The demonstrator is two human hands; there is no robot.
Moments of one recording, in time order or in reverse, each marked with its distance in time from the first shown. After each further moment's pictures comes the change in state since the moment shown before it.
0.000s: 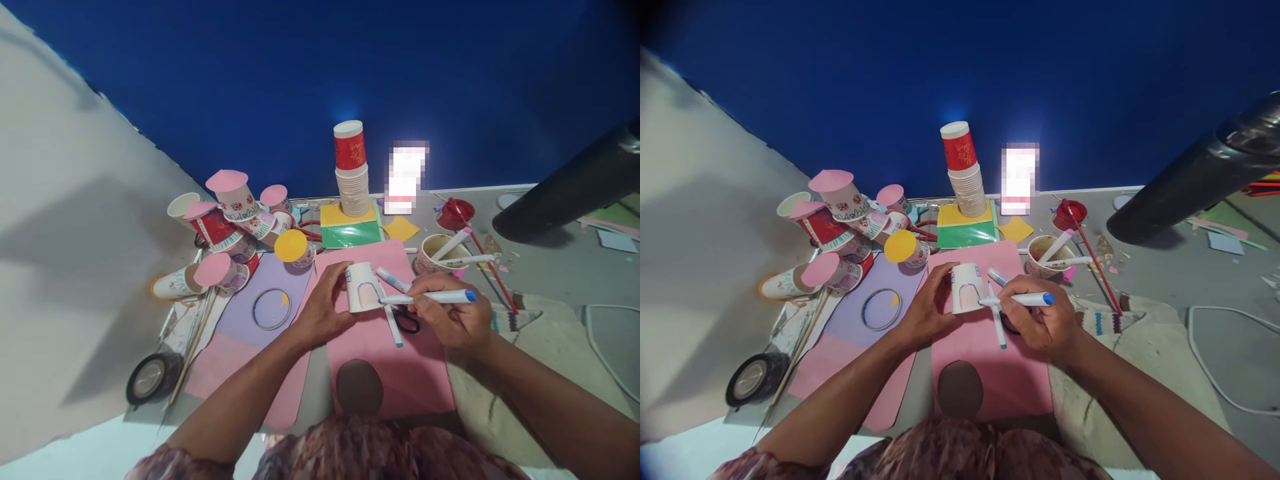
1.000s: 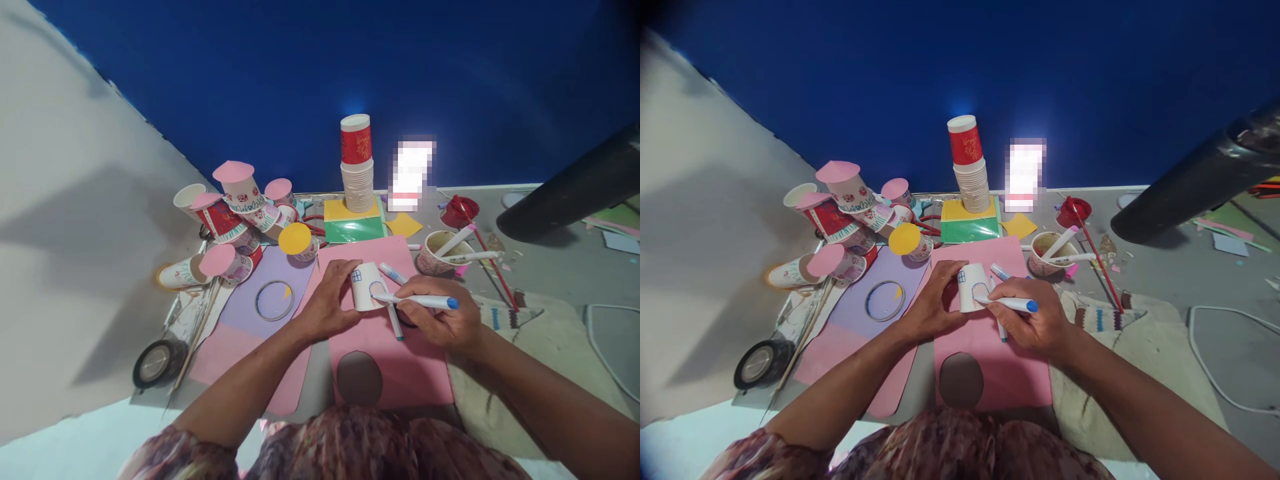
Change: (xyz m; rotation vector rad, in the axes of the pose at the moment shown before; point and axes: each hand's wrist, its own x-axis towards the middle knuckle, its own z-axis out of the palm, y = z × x) left_hand 0.000 -0.001 -0.003 0.234 -0.083 0.151; right_hand 0.000 -0.002 0.008 -0.059 -0.088 -0.091
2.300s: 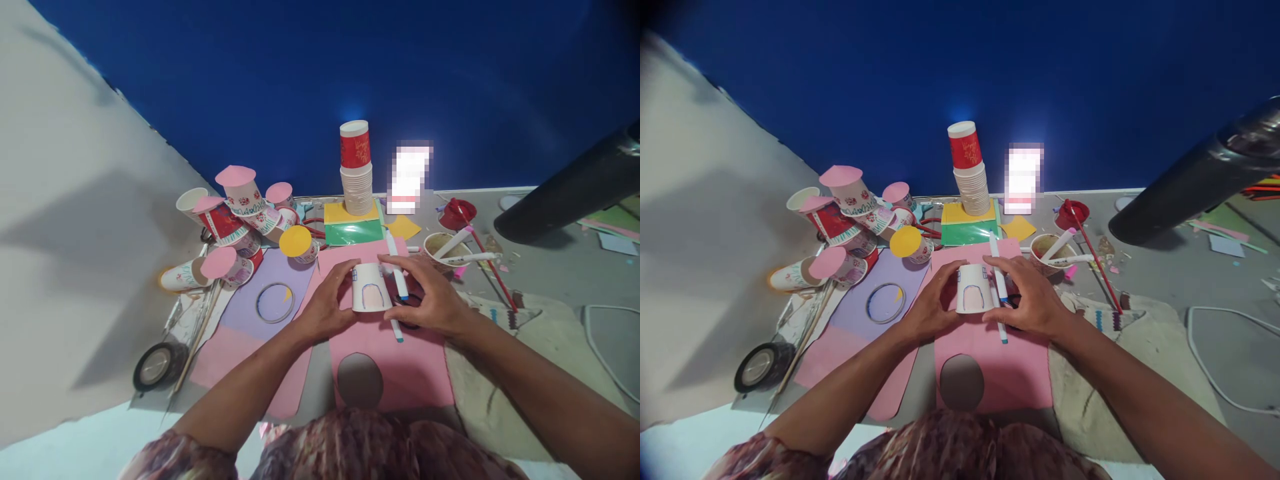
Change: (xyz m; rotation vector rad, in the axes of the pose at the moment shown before) left_hand -0.003 -0.010 0.003 -0.154 0.013 -0.059; right_hand -0.004 0.041 0.001 -0.145 -0.176 0.131
